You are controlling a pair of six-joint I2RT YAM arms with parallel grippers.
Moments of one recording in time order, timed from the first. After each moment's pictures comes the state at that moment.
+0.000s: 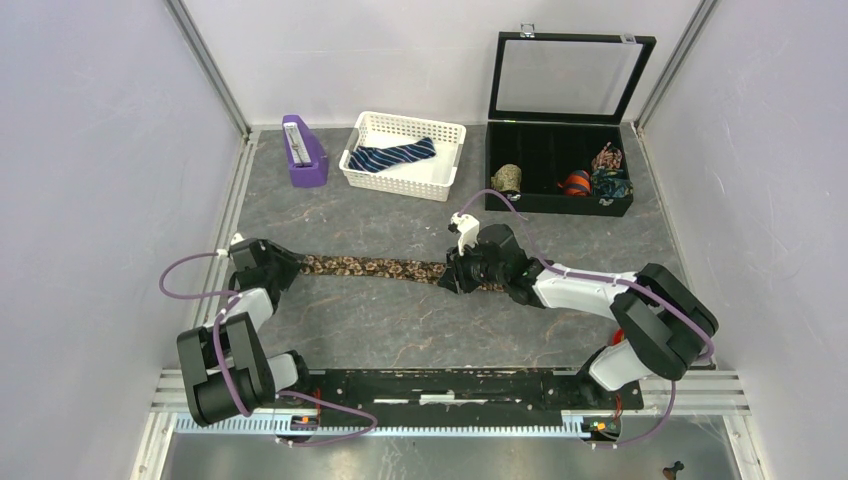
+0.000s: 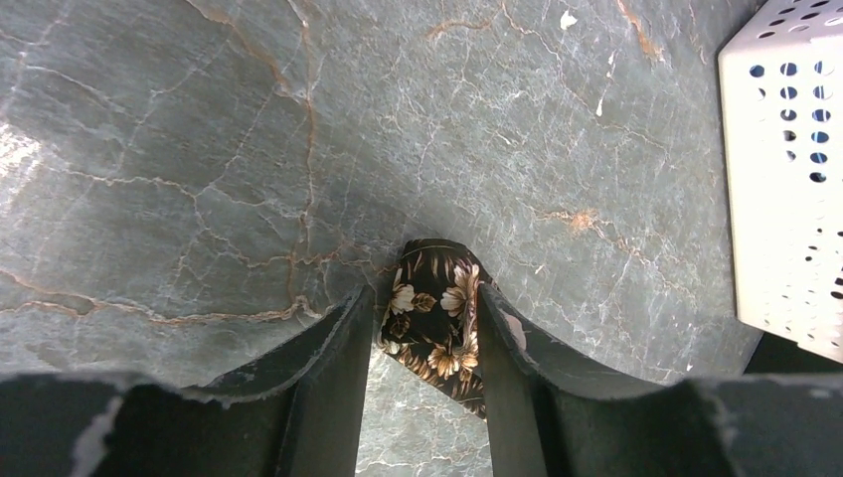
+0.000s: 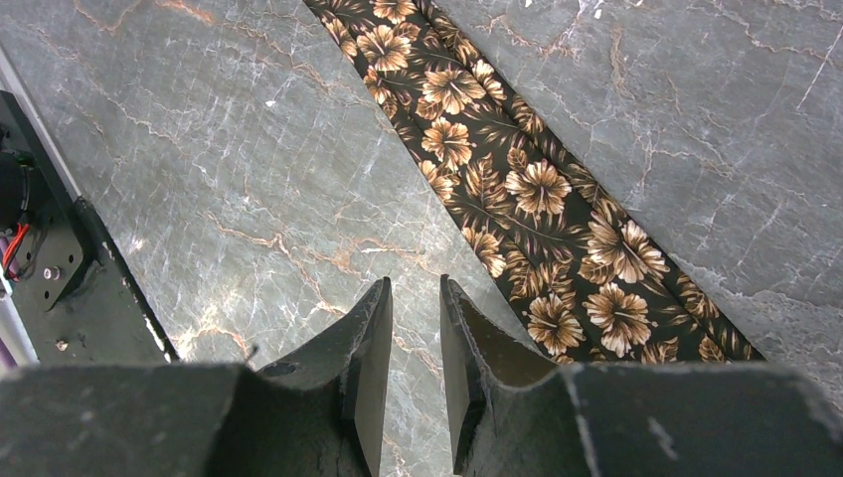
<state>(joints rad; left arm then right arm) 0.34 1.22 0.35 0.15 0.18 -0.73 0.76 1.49 0.65 0.26 -0.29 0.29</state>
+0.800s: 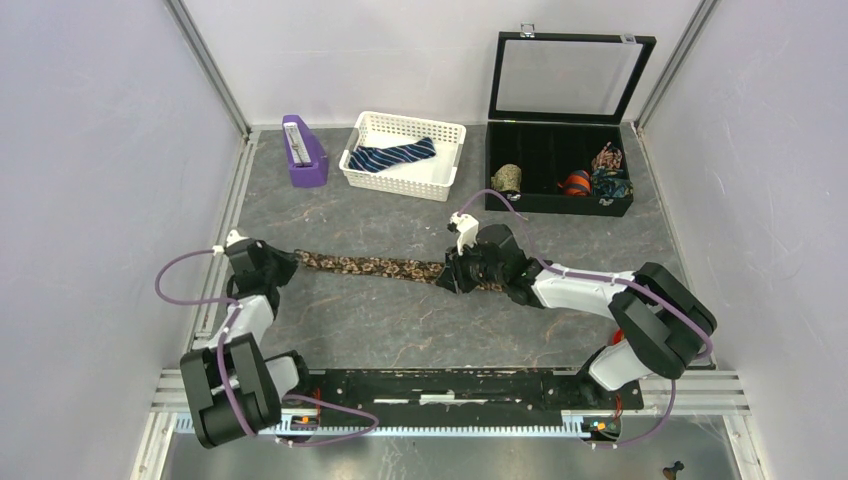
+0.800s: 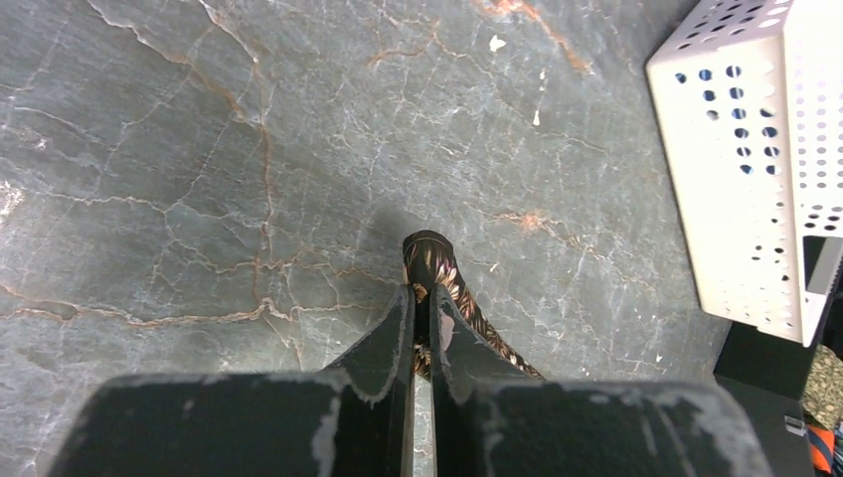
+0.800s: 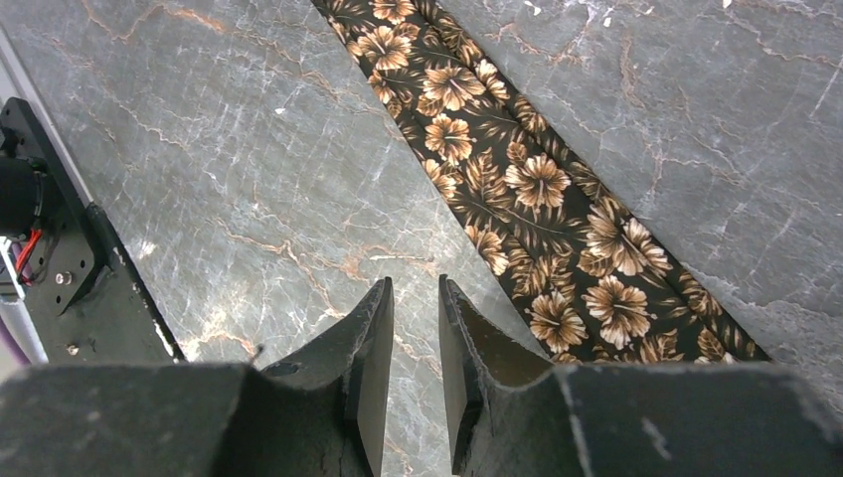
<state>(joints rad) 0.34 1.14 0.35 0.16 0.20 -0.71 0.76 1.50 0.65 0.28 -0.30 0.30</state>
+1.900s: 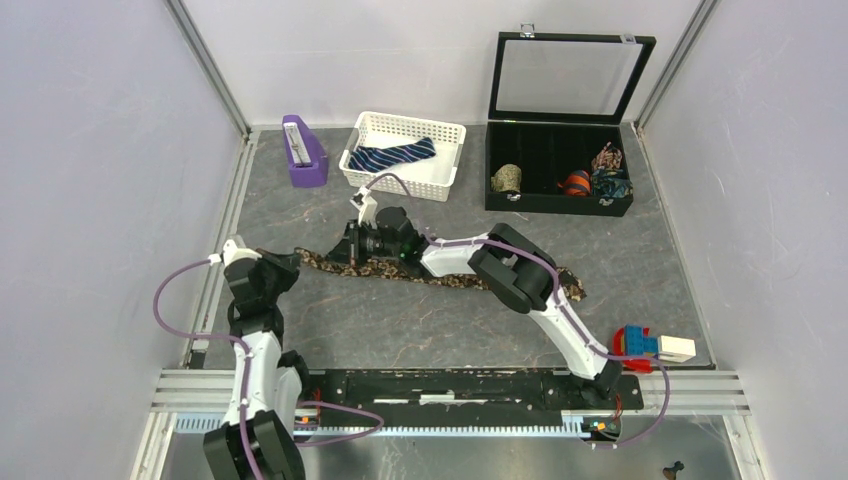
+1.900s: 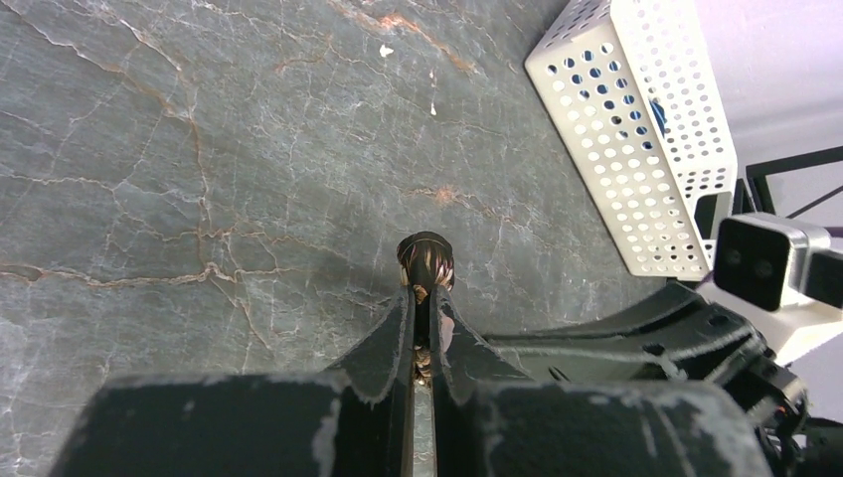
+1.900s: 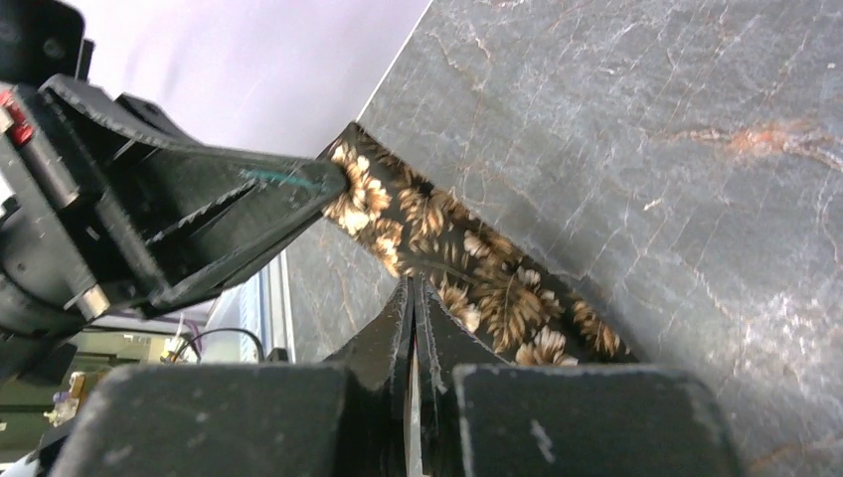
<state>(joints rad) 0.34 0.73 0.22 0.10 0.25 -0.71 0.95 2.36 1.51 0.66 -0.42 0.79</state>
